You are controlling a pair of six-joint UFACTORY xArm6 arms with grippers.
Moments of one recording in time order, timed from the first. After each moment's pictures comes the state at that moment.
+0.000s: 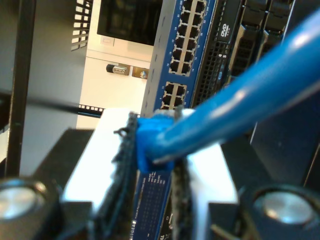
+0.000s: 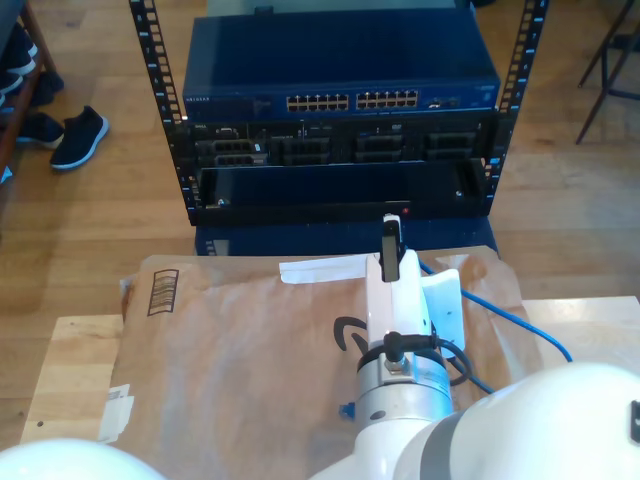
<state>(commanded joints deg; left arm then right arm) 96.9 -30.9 -4.9 4.6 59.4 -3.0 62.7 8.7 -31.4 71.6 -78.9 55.7</state>
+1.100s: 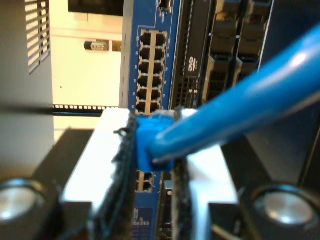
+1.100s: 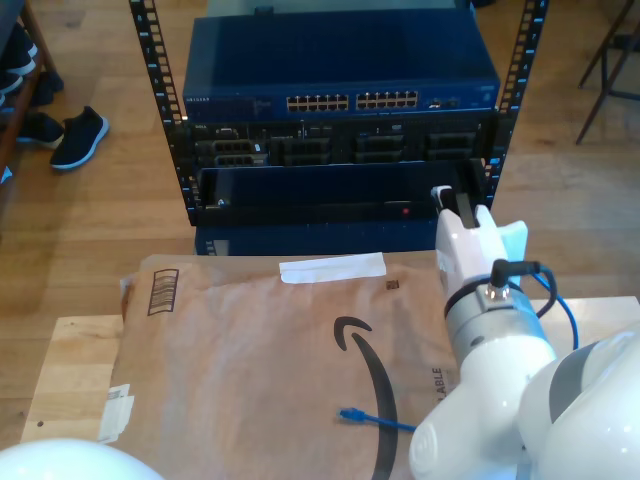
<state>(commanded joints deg) 96.9 -30.8 -4.9 4.6 59.4 -3.0 38.7 0.1 -21.5 42.8 -62.4 70.4</state>
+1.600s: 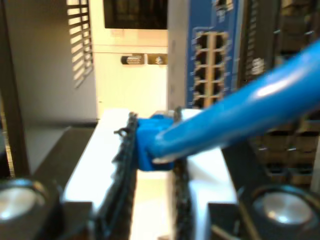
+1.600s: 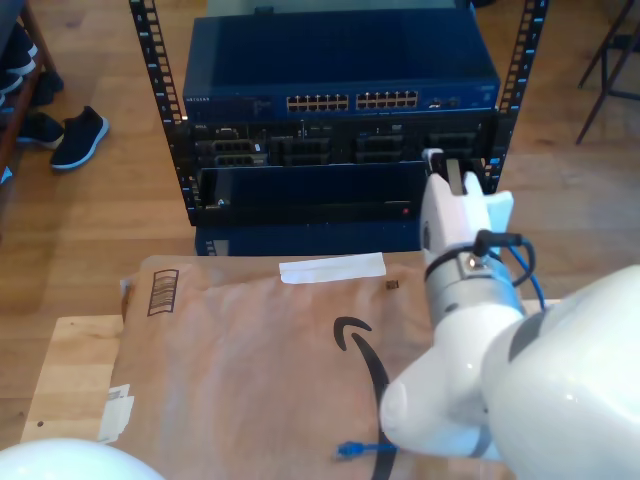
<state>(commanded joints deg) 97.0 -30.8 -5.0 4.6 59.4 -3.0 38.0 9.5 -33.7 42.4 -69.2 72.8</state>
